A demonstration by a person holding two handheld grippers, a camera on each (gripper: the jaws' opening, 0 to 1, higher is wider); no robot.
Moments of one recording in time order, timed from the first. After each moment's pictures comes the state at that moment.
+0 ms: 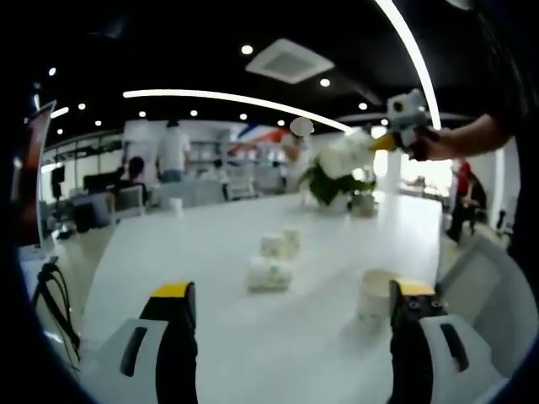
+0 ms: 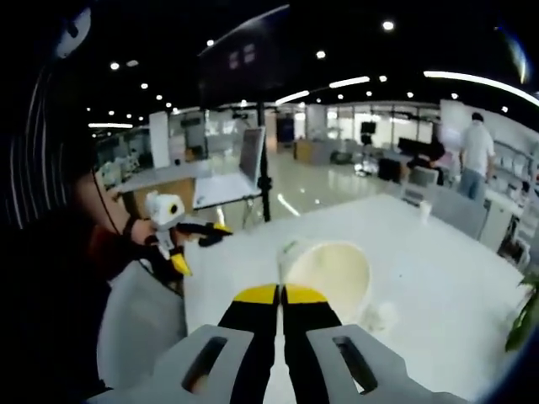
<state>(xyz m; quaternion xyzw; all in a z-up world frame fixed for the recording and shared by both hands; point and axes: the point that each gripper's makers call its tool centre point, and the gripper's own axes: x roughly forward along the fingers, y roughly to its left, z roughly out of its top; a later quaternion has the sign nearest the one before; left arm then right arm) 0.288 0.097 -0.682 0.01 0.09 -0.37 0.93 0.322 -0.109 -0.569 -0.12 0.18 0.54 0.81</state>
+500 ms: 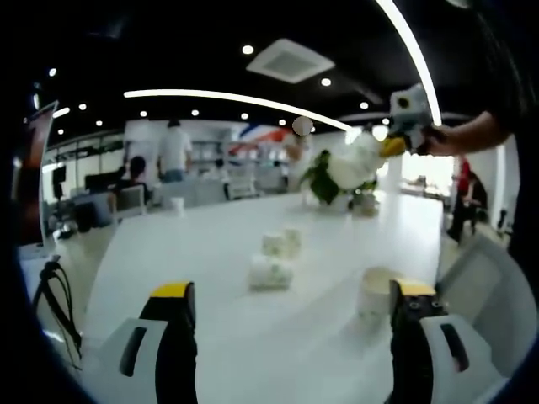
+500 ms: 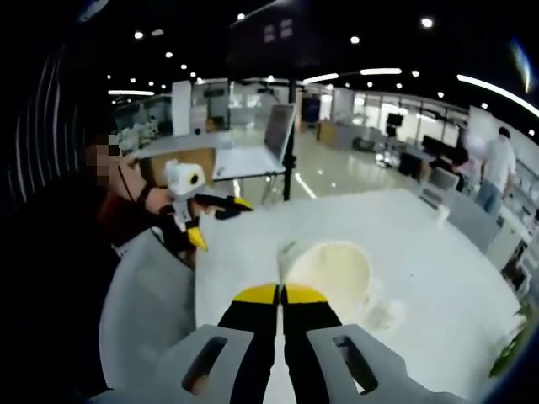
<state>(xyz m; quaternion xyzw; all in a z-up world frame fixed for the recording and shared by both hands) 0.286 0.103 -0.681 0.01 0.09 -0.36 0.93 0.299 -0.094 -0.582 -0.18 0.20 0.57 0.77</state>
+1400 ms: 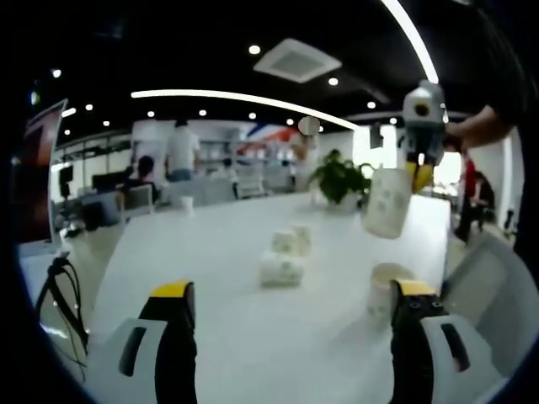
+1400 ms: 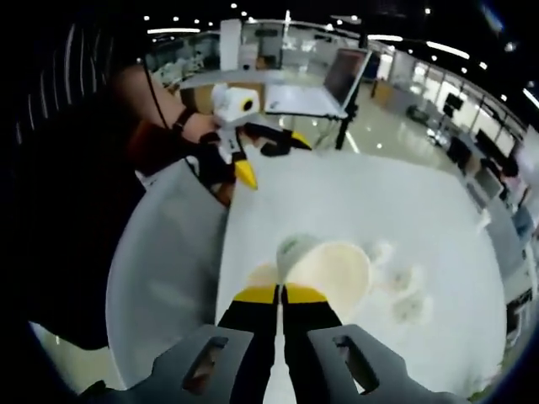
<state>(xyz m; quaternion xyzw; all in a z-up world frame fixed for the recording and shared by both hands) 0.292 0.115 -0.684 0.02 0.09 -0.34 0.93 0.255 -0.075 -0.642 -0.33 0.29 0.63 0.64</state>
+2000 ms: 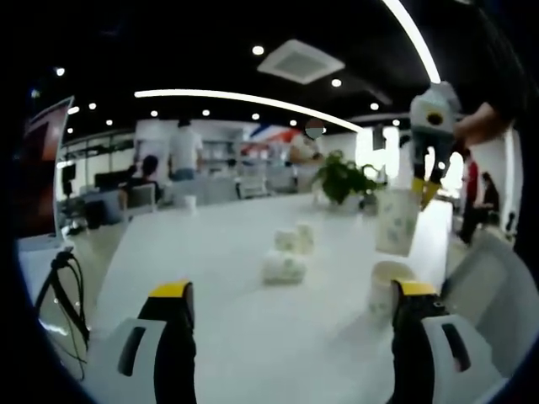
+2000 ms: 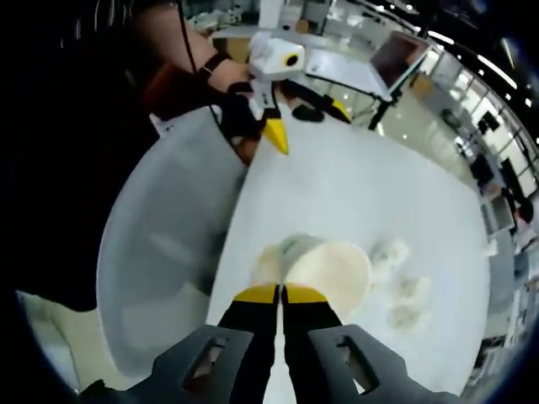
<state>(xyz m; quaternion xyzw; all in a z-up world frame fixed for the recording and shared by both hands) 0.289 0.121 -0.687 0.01 0.09 -0.34 0.94 0.240 -0.075 -0.669 -0.44 0.30 0.63 0.56</state>
